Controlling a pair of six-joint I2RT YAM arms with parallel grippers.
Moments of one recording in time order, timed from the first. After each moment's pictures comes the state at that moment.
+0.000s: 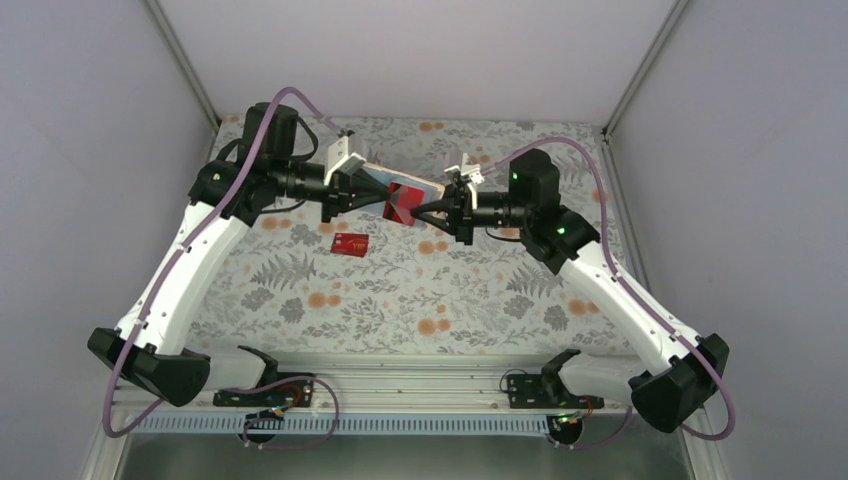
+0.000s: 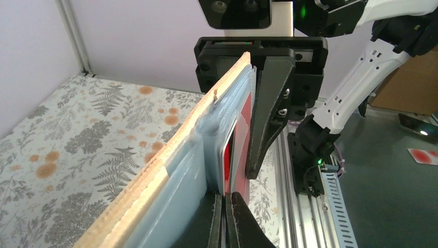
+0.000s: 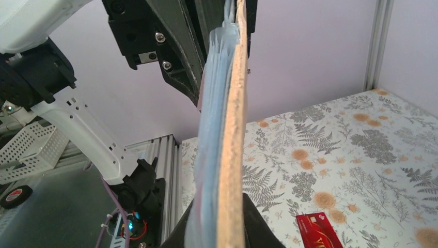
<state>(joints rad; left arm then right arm) -0.40 1.31 1.58 -0.88 1.00 0.41 0.59 1.18 1.16 -0.21 -0.87 0.03</state>
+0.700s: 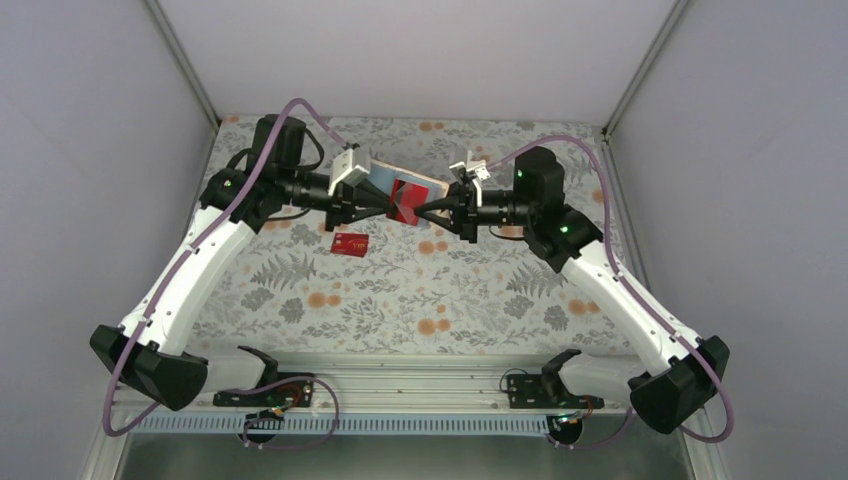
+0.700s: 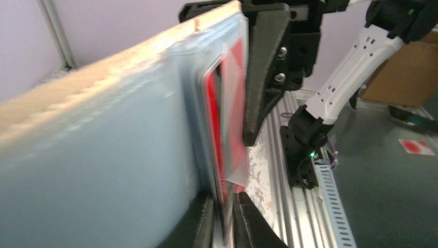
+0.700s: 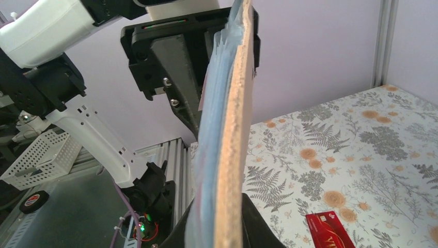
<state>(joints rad) -0.42 1.29 1.46 -0.82 1.04 0.44 0.57 1.18 1.16 -0.20 -0.91 0.07</state>
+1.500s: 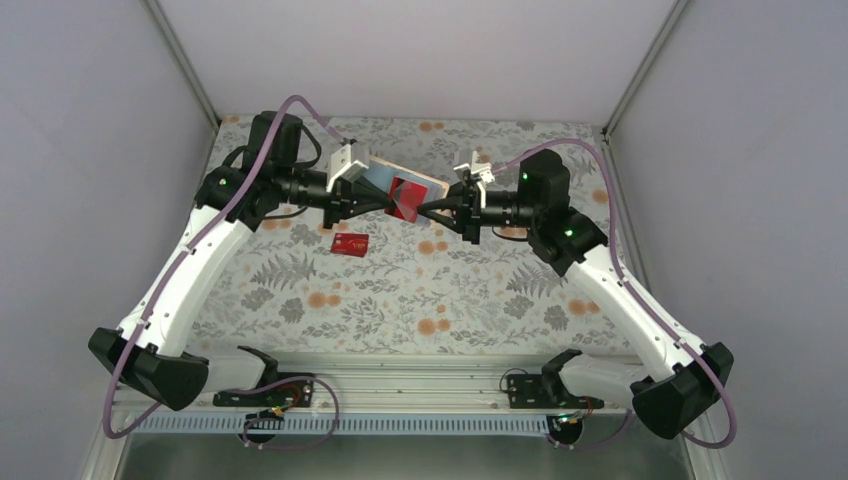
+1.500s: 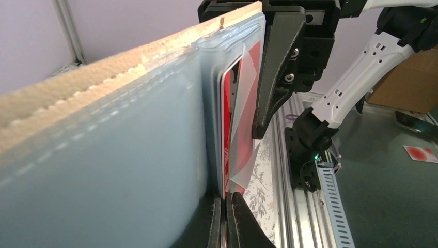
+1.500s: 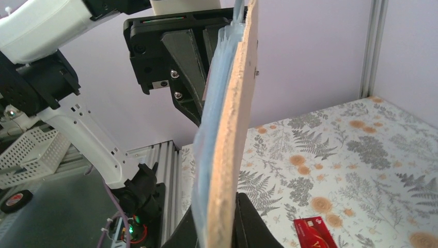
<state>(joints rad) -0.40 1.29 1.50 -0.85 1.00 0.41 0.55 1.15 1.15 -0.20 -0.90 0.04</state>
